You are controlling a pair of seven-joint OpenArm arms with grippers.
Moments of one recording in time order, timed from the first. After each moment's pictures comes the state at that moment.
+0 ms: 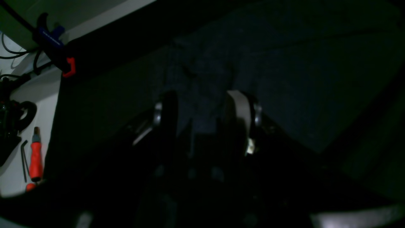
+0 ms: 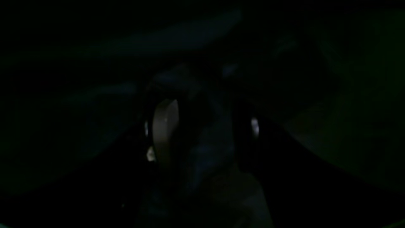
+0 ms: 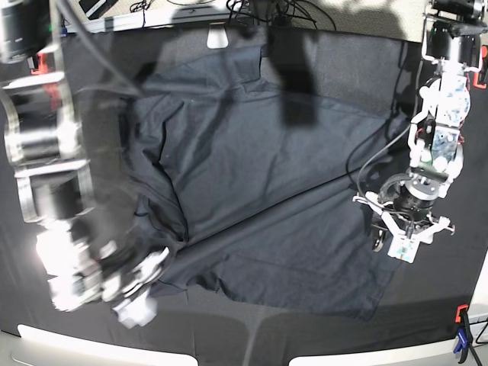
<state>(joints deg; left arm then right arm) -6.8 -18.6 7.7 89.6 -2.3 -7.1 21.4 45.8 16.5 -18.3 40.4 21.6 29.5 -62.2</state>
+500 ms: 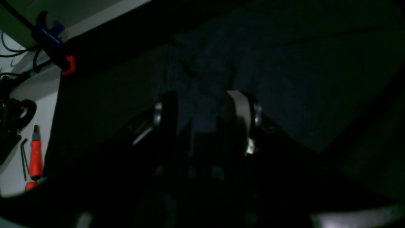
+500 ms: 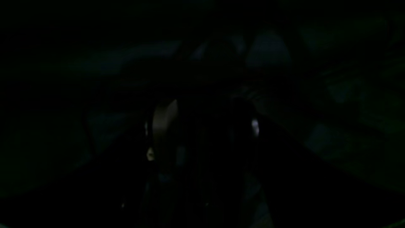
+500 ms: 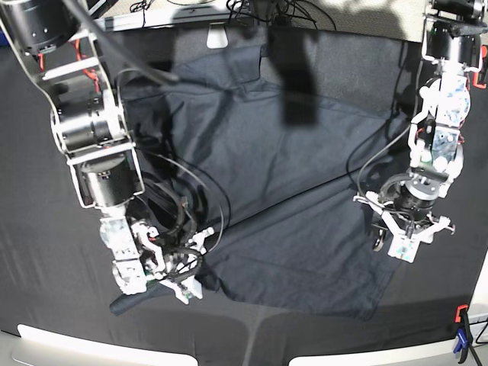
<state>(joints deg) -6.8 -18.6 7.7 89.6 -2.3 -7.1 21.8 43.9 8.5 -18.2 40.1 12.8 23.4 -59.6</state>
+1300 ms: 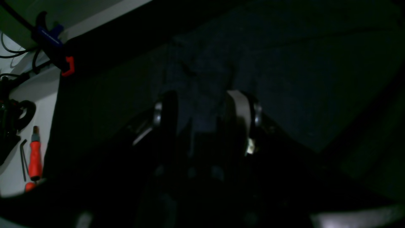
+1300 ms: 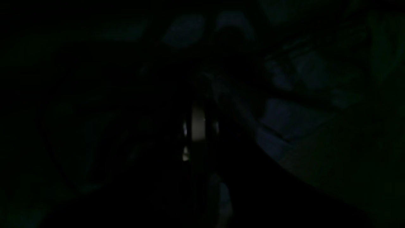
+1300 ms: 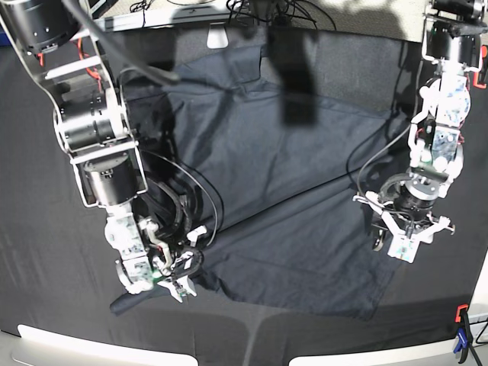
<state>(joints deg) -6.8 -18.6 7.7 89.6 -2.2 -7.1 21.8 43.6 7.9 -18.2 40.1 0.3 18.8 -59.5</state>
